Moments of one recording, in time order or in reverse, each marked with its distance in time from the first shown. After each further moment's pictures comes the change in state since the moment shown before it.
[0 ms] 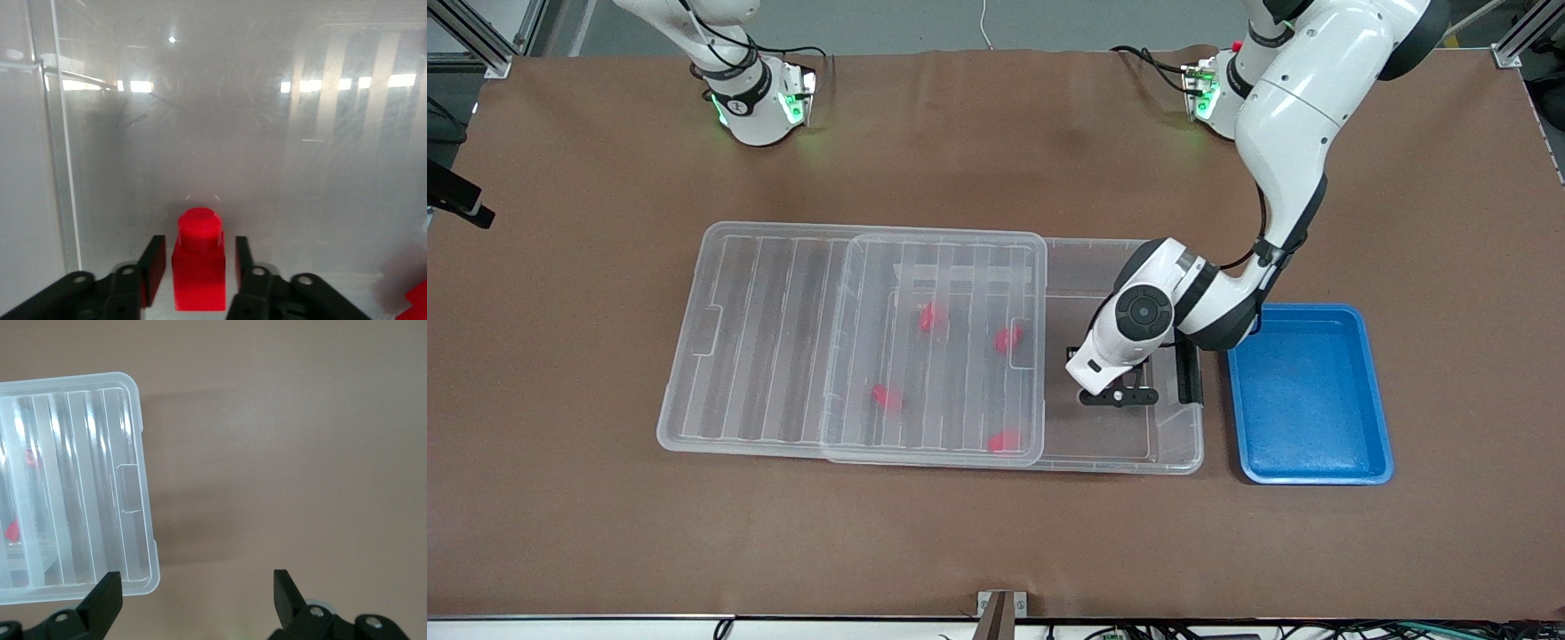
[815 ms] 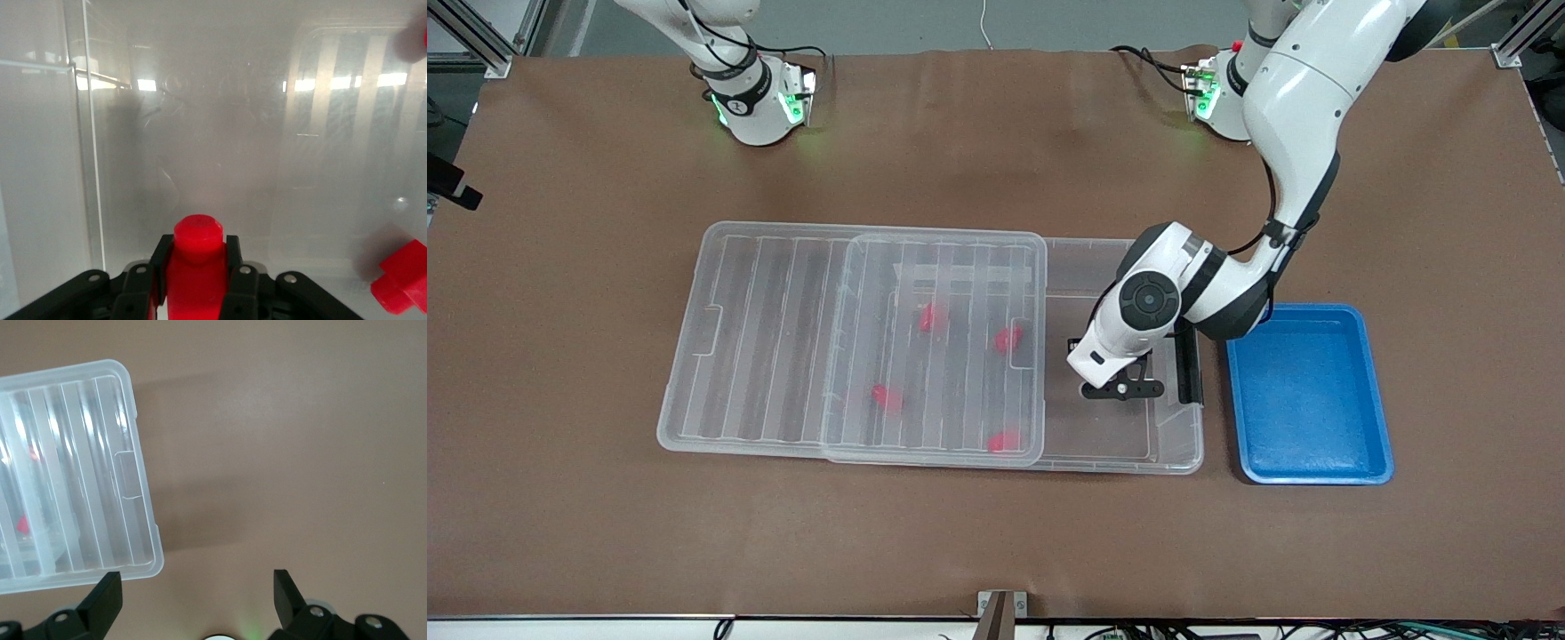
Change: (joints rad) left arm -0.004 -0.054 -0.003 -0.005 -0.009 -0.054 0.001; right arm -0.028 -0.011 -0.015 0.011 0.030 -0.063 0.011
